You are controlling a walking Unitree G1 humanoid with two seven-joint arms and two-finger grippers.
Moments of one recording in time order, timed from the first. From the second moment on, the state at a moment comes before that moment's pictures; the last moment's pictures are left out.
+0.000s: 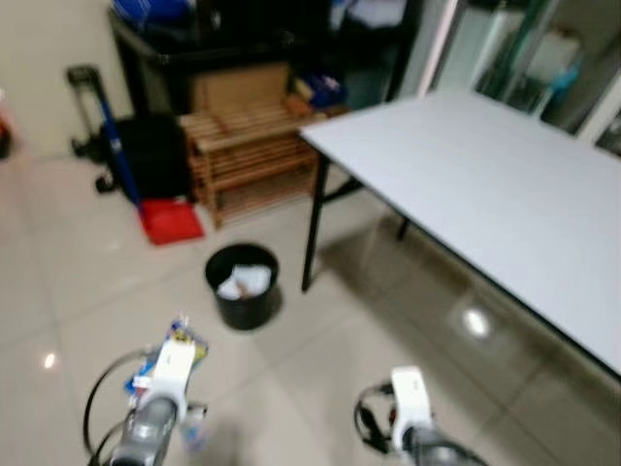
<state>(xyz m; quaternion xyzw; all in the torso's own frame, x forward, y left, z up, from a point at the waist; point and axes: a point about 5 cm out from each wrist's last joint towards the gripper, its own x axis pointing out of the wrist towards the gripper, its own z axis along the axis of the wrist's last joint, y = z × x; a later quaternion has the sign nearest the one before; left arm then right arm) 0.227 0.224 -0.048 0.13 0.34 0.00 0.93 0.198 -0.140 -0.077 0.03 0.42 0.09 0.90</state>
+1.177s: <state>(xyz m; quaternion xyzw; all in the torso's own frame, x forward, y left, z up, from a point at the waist) 0.233 0.212 -0.046 0.12 0.33 -0.01 0.93 0.195 -0.149 -0.079 0.03 0.42 0.08 0.90</state>
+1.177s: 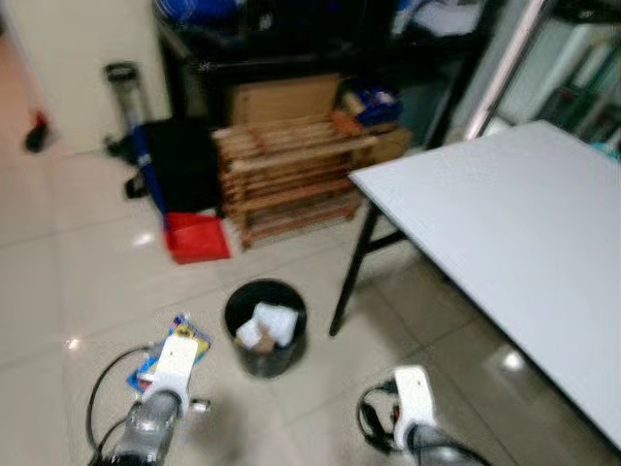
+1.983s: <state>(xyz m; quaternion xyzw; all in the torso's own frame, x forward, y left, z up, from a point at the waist) 0.227 0.228 -0.047 0.13 0.34 0.01 0.93 0.198 -0.131 -0.077 0.04 0.42 0.10 0.90</state>
